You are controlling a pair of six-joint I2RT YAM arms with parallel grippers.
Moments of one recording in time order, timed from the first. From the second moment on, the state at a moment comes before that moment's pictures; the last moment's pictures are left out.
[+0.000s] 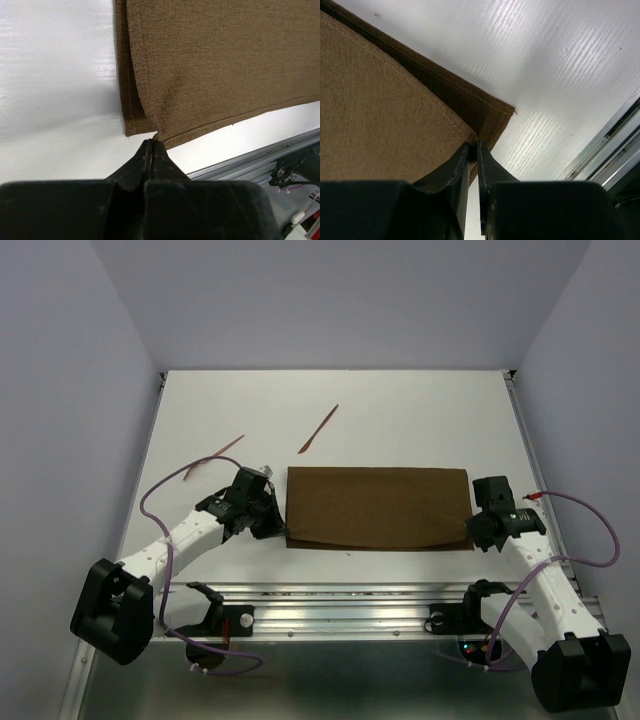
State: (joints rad) left arm -0.51 1.14 0.61 -0.47 0.19 -0.73; right arm 0.08 0.85 0.62 -0.93 0.41 1.18
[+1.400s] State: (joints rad) left arm -0.52 1.73 0.96 -0.25 0.12 -0.68; right arm 0.08 1.42 0.69 -0.38 0.14 0.71
